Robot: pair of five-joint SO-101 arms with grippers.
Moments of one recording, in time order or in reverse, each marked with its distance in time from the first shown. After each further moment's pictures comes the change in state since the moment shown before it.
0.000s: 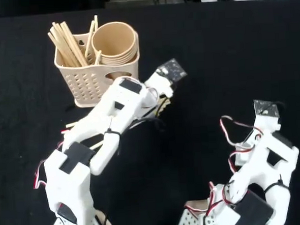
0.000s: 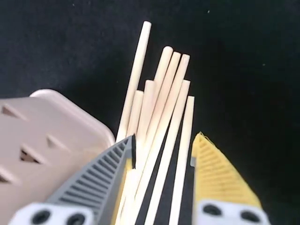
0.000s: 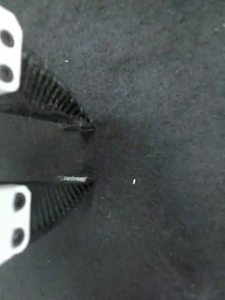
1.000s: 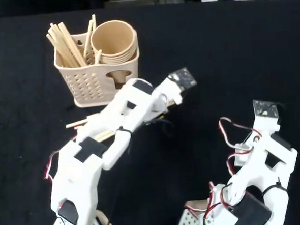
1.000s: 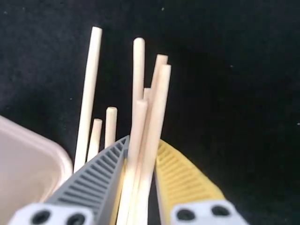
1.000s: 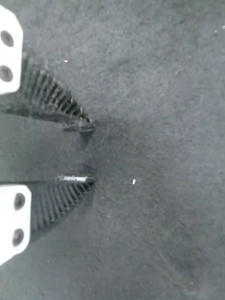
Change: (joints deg) left arm 3.3 11.3 -9.1 6.4 -0.4; right arm 0.0 -1.1 0.9 -0.6 0.0
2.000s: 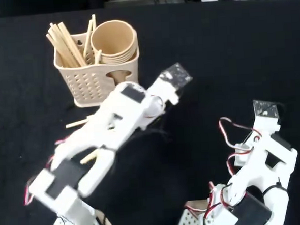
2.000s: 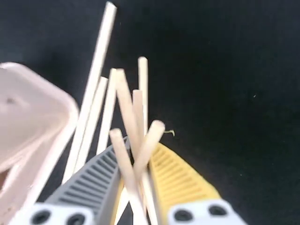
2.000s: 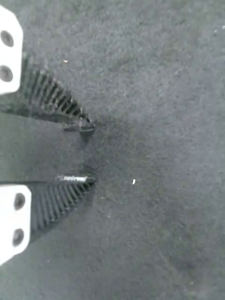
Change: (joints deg) left arm 1.1 -27.3 20.5 -2.5 8.5; right arm 0.0 0.0 0.0 0.0 0.0
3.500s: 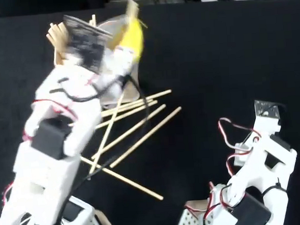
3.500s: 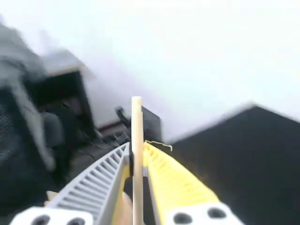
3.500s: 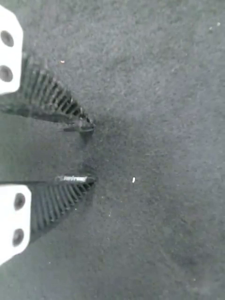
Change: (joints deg) left arm -7.9 -42.2 -9.3 -16.0 15.1; right arm 0.0 -0.4 0.7 -0.8 -1.6
